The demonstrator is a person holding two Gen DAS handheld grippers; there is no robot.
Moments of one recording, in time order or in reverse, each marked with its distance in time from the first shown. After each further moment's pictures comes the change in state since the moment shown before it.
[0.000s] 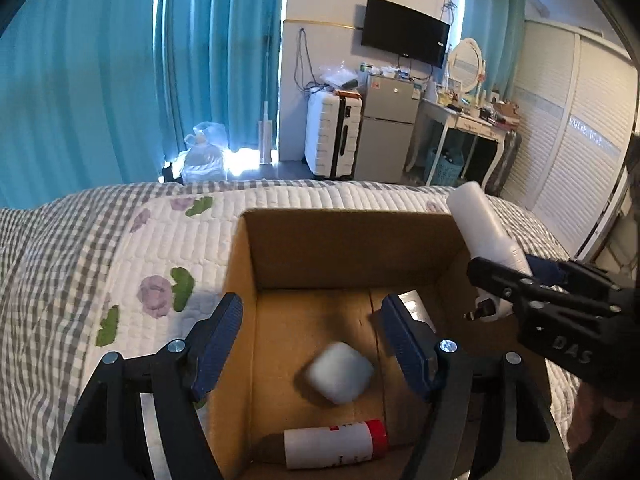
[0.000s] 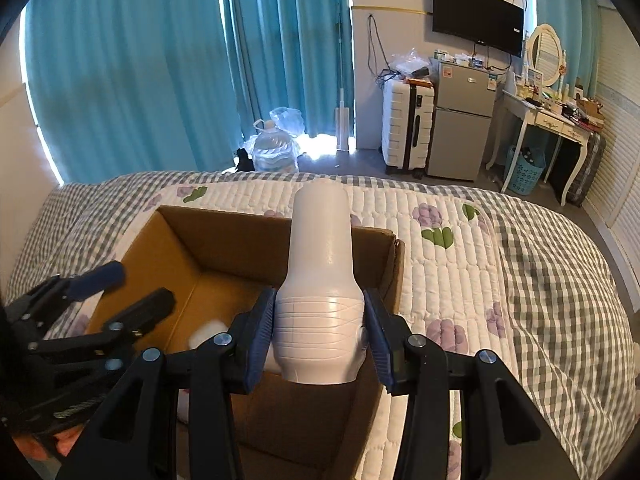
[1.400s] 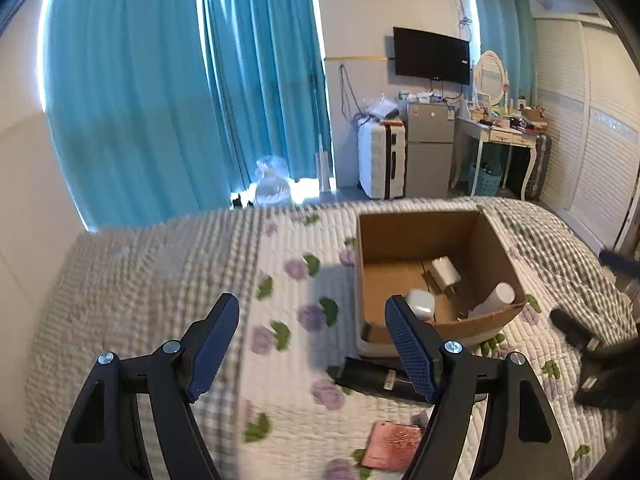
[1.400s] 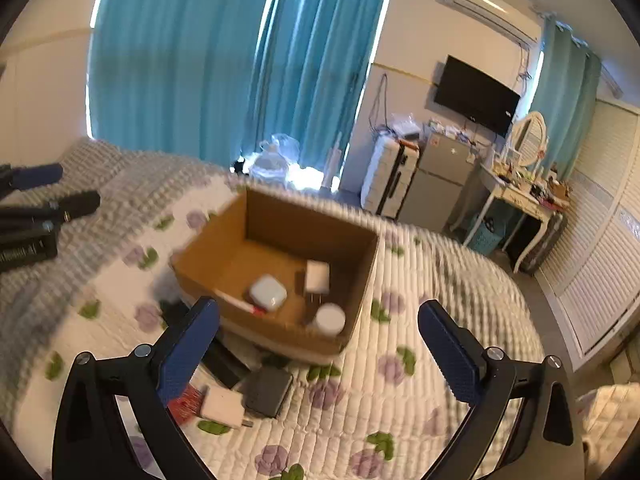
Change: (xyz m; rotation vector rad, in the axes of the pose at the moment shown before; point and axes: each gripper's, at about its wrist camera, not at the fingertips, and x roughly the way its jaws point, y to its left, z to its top) left arm -0.169 0.038 -0.057 0.045 -0.097 0.220; right arm -0.176 0.085 -0.086 -0.229 -0.129 -0.159
